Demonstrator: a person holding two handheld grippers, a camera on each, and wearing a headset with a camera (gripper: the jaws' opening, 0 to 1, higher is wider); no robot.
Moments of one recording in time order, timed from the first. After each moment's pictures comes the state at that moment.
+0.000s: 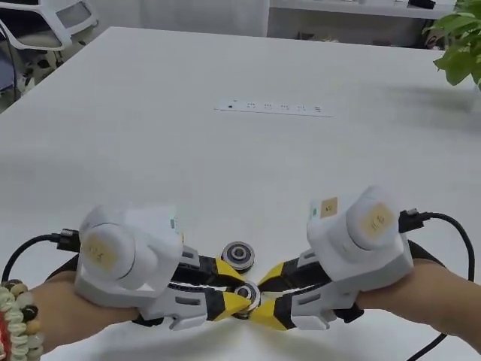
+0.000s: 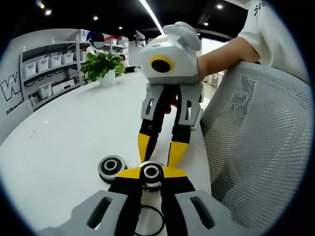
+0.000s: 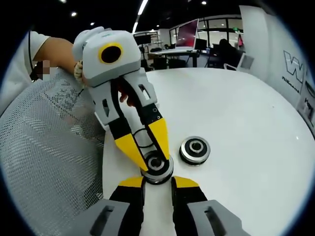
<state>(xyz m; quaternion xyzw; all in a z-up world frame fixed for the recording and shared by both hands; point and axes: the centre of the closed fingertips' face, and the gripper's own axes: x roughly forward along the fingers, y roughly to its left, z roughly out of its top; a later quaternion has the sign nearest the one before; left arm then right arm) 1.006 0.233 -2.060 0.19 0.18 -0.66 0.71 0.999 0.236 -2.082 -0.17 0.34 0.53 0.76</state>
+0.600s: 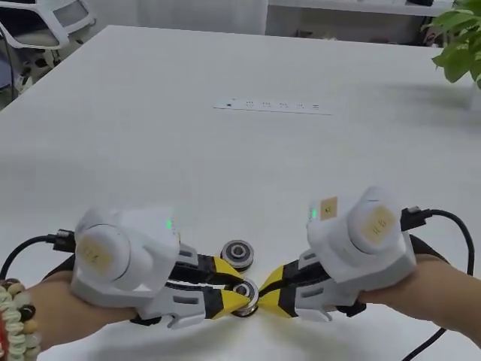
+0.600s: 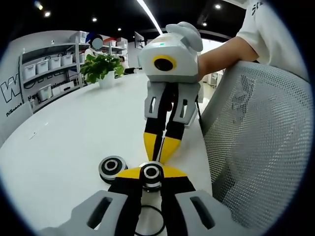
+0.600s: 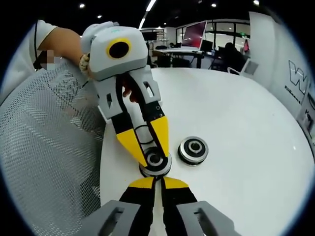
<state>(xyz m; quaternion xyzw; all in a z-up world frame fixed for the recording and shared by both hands) 1.005 0.233 -2.060 0.19 0.17 -0.66 0.71 1.000 0.230 -2.082 -0.21 0.33 0.53 0.75</state>
